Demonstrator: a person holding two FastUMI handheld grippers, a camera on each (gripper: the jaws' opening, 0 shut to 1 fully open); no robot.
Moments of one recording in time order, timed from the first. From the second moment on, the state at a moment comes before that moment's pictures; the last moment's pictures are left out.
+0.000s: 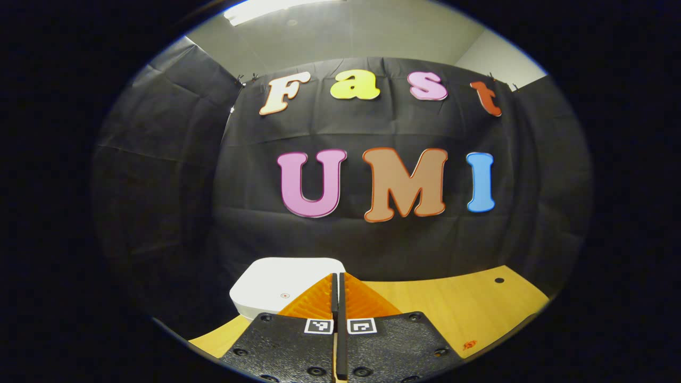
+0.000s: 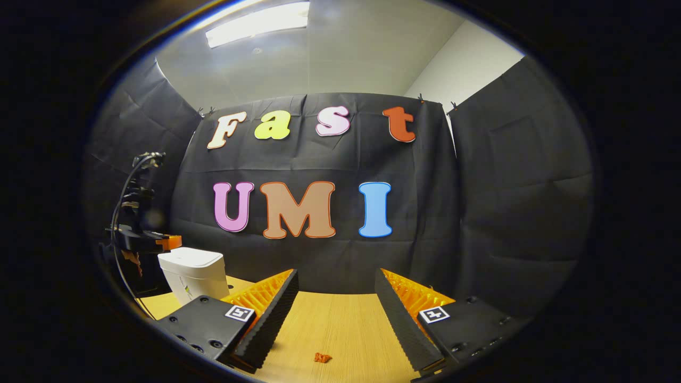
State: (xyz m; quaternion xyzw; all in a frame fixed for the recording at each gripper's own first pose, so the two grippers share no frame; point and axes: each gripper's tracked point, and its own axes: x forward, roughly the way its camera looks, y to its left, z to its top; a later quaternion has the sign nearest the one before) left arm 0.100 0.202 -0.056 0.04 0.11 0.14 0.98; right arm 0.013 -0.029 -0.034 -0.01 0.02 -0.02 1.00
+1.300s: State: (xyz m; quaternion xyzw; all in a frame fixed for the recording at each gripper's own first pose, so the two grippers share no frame) left arm 0.069 0.161 0.005 0.06 0.01 0.18 0.98; right arm 0.044 -0.046 -0.070 0.00 0.05 0.06 1.00
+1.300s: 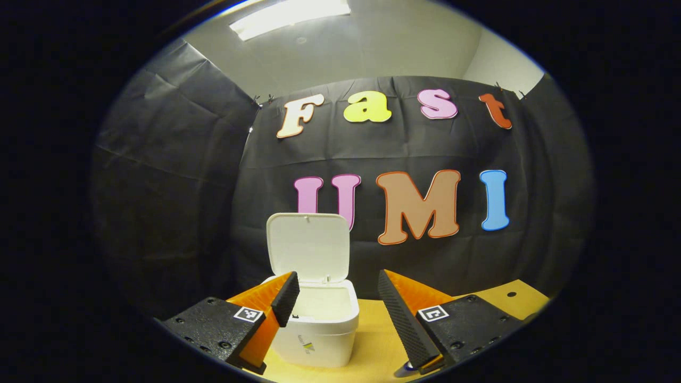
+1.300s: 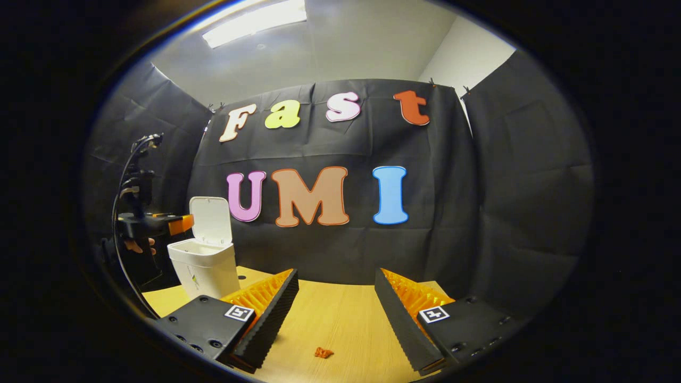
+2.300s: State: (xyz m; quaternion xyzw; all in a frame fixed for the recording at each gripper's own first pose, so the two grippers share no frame) left arm -0.008 0.097 -0.033 0.04 0.03 0.13 0.99; right arm 0.114 -0.001 -0.306 -0.06 0.26 0.10 0.96
